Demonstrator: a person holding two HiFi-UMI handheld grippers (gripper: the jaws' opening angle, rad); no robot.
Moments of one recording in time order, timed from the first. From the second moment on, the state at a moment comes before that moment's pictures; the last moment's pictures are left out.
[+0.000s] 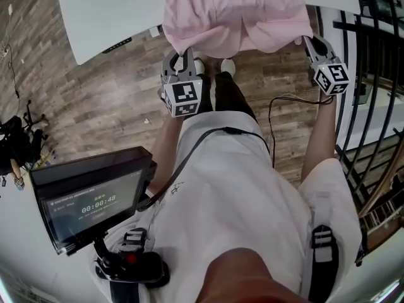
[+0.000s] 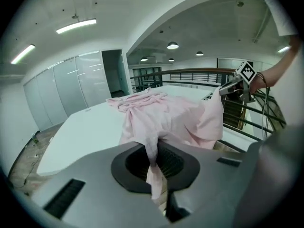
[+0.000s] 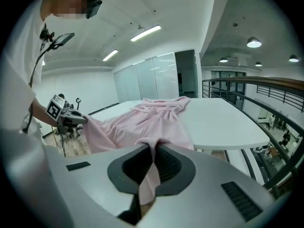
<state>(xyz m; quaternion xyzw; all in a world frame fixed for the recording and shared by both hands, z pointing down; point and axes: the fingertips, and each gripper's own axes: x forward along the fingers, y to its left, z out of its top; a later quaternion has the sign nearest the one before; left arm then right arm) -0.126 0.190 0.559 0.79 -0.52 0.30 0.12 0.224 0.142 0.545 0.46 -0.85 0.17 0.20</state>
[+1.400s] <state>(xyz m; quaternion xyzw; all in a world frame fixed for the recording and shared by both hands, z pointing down) -0.194 0.015 0.517 0.74 -0.61 0.25 0.16 0.254 -0.019 0.485 0.56 -0.81 0.12 0.12</state>
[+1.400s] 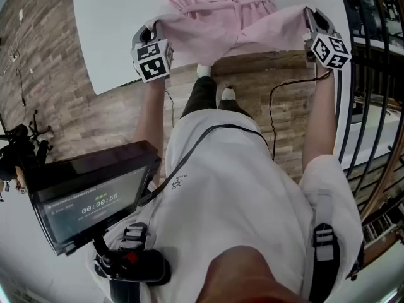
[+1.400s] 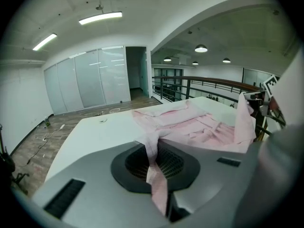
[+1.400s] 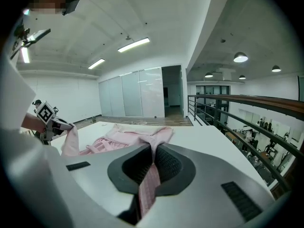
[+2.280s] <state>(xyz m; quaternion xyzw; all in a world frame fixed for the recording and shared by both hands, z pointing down) -0.187 -0.104 0.643 0.79 -0.44 0.36 0.24 0.159 -0.152 0.625 0.49 -0.79 0.22 0.30</state>
